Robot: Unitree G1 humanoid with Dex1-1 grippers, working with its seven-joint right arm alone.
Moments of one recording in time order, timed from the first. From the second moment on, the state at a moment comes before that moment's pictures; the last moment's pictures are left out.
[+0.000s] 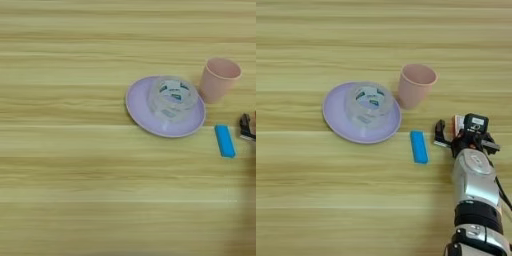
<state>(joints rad) -0.27 -0.38 -0.42 0.59 0.15 0.12 0.04</state>
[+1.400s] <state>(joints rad) -0.29 -0.39 -0.41 0.60 0.20 0.17 0.11</state>
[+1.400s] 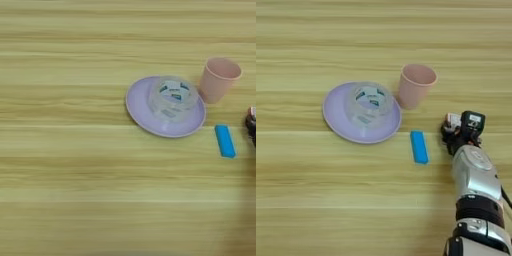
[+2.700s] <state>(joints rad) -0.23 -0.36 -0.44 0.00 0.24 0.30 0.10</state>
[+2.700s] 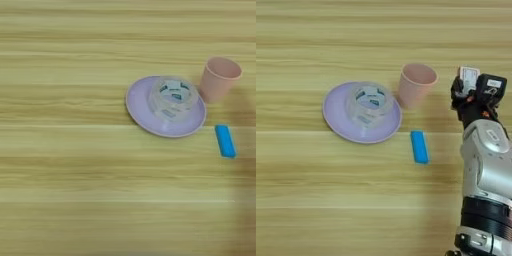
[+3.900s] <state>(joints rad) -0.26 -0.21 0.01 -0.40 0.34 0.58 0.19</state>
